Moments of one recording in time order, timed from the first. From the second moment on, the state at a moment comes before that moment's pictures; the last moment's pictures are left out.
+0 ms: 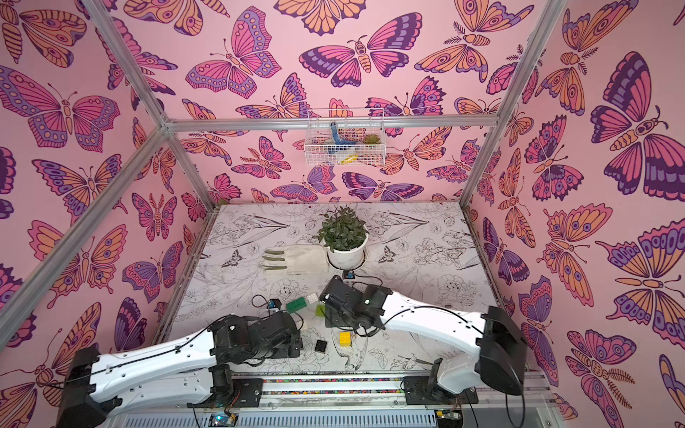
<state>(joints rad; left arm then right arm) -1.14 1.03 0.71 -0.96 -0.18 -1.14 1.10 1.36 1.05 -0.79 0.20 1.00</state>
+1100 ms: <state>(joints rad) -1.09 1.47 0.76 -0.79 -0.11 -1.39 0.92 1.13 0.94 -0.90 0.22 0.84</state>
